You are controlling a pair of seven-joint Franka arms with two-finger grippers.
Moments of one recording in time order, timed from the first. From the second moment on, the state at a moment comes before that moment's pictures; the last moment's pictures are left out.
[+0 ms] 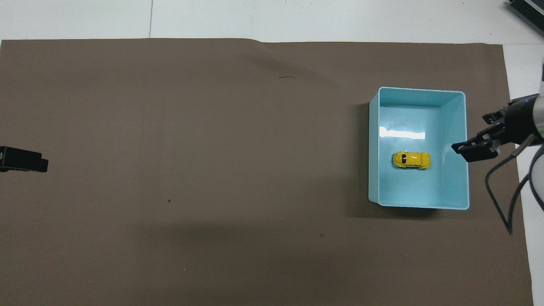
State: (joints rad) left arm 0.02 -0.14 -0.05 -1.64 -0.03 1.50 0.05; right arm -0.03 -0.02 -0.01 -1.72 0.08 1.76 -0.67
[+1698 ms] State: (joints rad) left arm 0.02 -0.14 -0.05 -1.64 -0.03 1.50 0.05; right arm 0.00 -0.04 0.00 -1.62 0.04 1.57 0.03
